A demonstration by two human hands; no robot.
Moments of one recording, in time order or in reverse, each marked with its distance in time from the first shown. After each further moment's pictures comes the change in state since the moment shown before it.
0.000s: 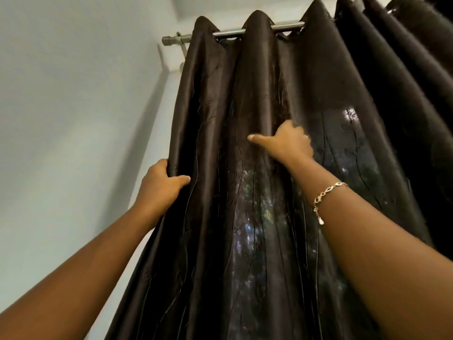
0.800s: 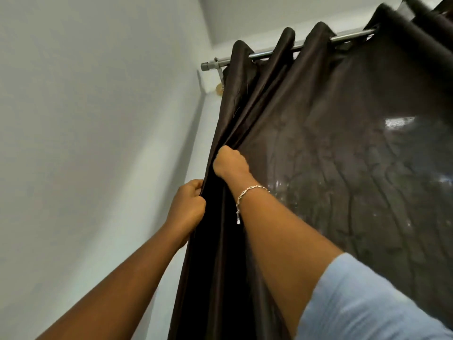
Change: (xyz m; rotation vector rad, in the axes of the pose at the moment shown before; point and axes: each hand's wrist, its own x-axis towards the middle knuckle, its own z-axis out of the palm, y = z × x) left_hand 0.007 -0.018 -0.045 -0.033 -0.044 0.011; right_hand -0.025 -0.140 0.115 0.147 -0.210 -0.271
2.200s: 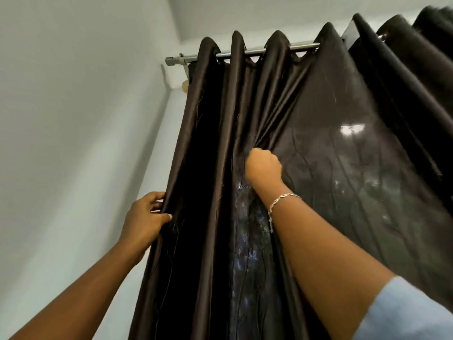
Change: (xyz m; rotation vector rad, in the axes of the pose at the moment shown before) left_hand 0.008 -0.036 0.027 -0.082 0.040 -0.032; right_hand -0.009 0.106 -0.082 -0.395 0.173 0.126
